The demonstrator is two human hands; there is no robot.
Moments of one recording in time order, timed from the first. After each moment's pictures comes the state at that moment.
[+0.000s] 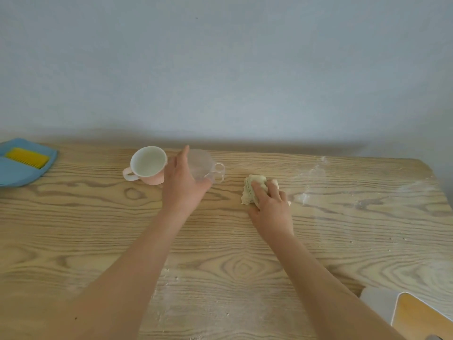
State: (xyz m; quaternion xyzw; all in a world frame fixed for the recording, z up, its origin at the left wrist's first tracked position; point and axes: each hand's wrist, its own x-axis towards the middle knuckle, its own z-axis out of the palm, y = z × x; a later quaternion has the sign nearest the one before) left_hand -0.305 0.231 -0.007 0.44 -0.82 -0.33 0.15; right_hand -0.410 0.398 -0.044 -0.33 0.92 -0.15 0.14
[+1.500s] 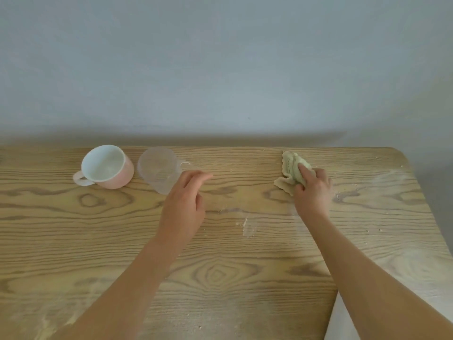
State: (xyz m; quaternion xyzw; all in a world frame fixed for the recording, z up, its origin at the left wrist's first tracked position) left_hand -0.322 0.287 -0.033 0.25 -0.89 -0.33 0.20; right_hand -0.524 0.468 -0.064 -0.15 0.96 -0.24 0.01
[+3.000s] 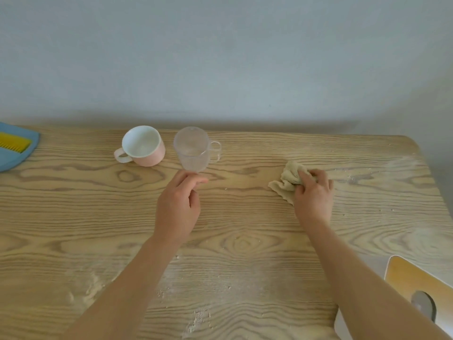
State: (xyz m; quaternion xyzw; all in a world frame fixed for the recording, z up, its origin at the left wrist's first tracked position) left_hand -0.243 0.278 -0.021 0.27 -0.88 -0.31 0.25; right_hand -0.442 0.465 -0.055 -0.17 0.97 -0.19 0.00
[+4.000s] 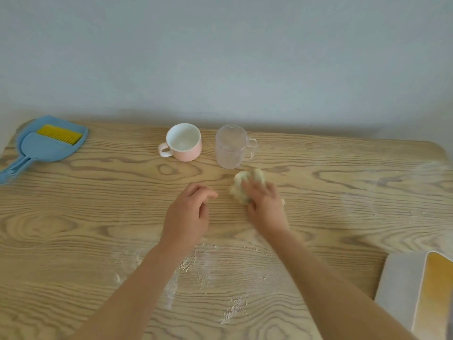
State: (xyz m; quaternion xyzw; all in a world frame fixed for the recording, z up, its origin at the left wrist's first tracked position) left_hand -0.164 0.250 -0.027 0.29 -0.89 -0.30 0.17; right_hand -0.315 0.367 -0.078 -0.42 0.87 -0.26 0.09
